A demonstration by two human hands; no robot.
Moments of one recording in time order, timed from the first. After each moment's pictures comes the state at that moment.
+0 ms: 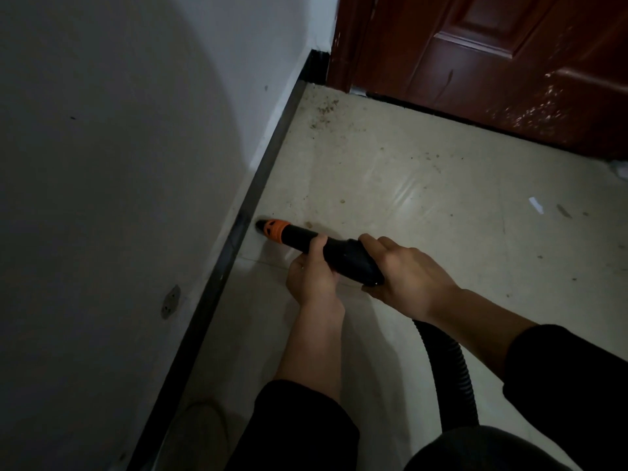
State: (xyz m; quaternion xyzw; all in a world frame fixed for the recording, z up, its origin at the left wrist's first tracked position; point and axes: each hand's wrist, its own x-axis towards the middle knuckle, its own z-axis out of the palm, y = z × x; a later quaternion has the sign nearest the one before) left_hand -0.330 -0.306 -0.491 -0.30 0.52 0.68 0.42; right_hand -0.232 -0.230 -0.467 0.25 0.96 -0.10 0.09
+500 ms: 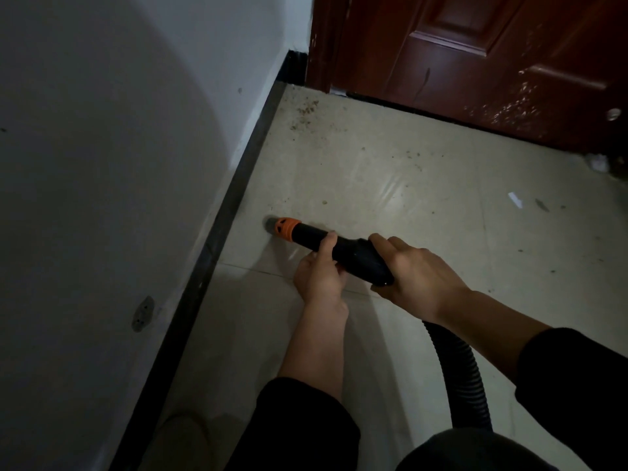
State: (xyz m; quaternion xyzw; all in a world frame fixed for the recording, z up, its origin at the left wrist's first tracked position) left_hand -0.306 -0.281 -0.491 -0.25 0.50 0.68 0.47; right_hand -0.201 -0.210 -0.461 0.30 0.95 -0.08 0.09
